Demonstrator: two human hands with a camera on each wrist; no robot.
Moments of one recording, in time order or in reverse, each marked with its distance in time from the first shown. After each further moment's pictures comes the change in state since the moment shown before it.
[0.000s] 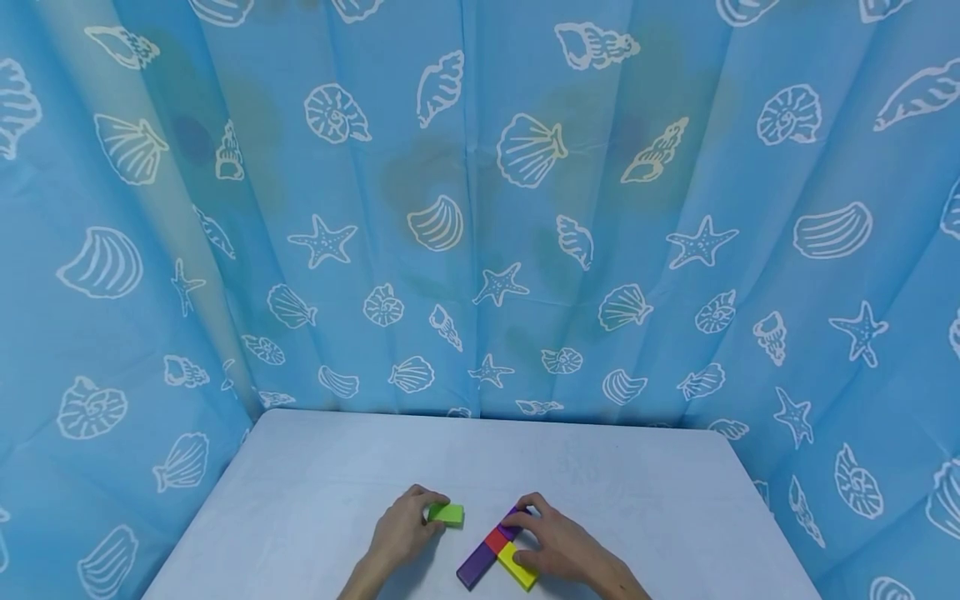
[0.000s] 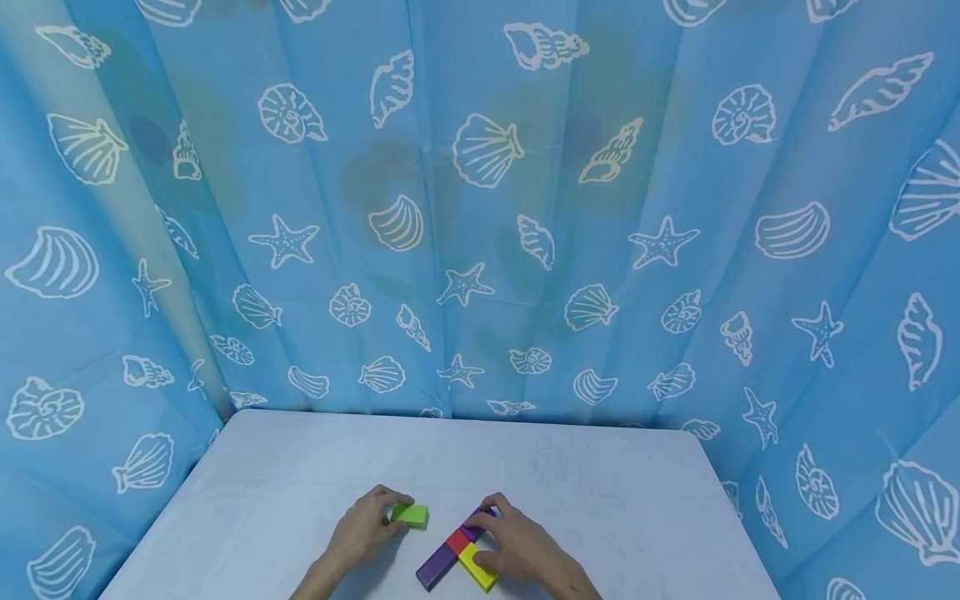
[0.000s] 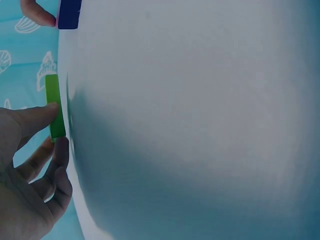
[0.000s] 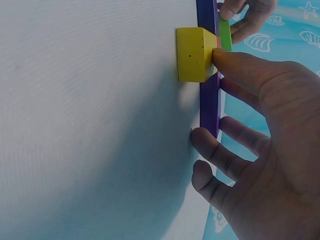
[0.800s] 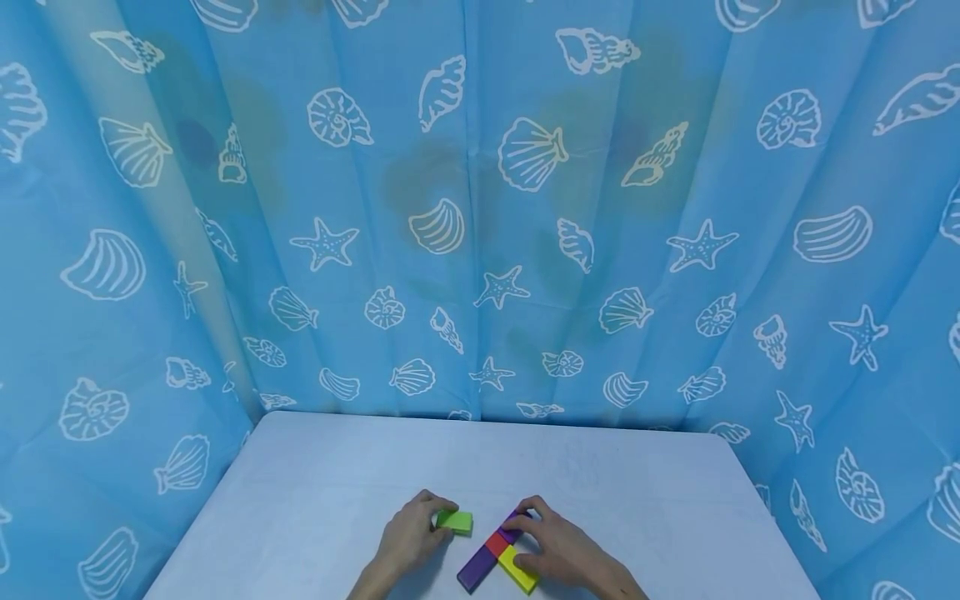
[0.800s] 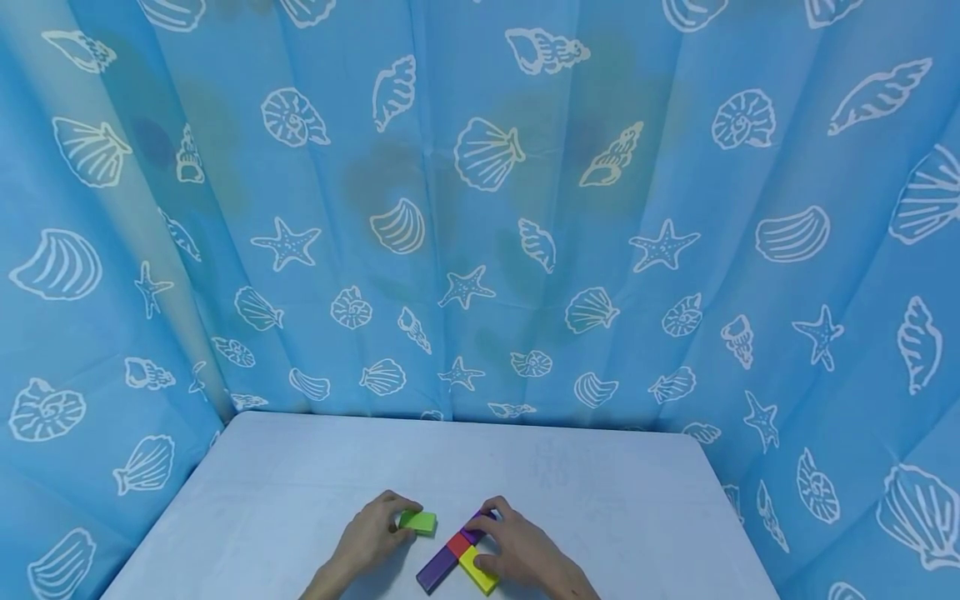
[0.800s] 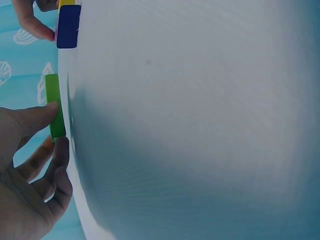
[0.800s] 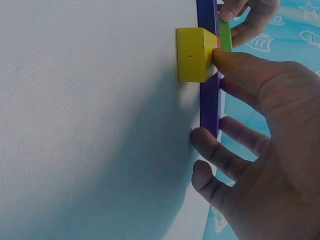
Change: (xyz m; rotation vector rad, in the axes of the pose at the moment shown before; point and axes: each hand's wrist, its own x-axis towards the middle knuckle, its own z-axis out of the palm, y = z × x) left_hand 0.001 0.010 0.005 -0.007 -0.045 0.008; right_hand 0.001 0.001 0.000 0.020 -0.015 0.007
